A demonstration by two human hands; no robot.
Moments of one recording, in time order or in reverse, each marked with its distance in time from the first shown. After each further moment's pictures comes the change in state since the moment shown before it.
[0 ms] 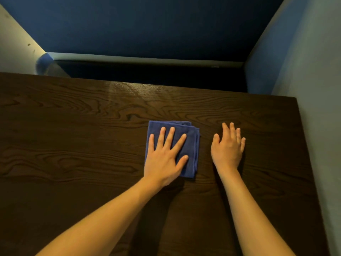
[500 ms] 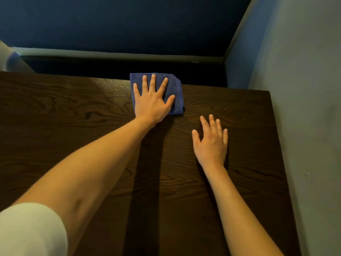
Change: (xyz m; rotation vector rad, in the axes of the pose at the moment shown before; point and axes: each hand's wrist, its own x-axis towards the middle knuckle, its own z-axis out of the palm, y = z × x) left_hand 0.181 0.033 -0.022 0.022 0.097 -0.180; right_hand 0.032 0.053 -0.012 -0.072 -0.035 -0.172
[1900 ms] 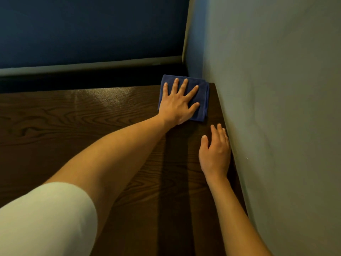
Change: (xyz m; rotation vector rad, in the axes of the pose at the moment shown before) left_hand 0.020 0.230 0.033 0.068 -0.110 0.423; right_hand -0.008 0.154 -0.037 0.304 0.160 0.248
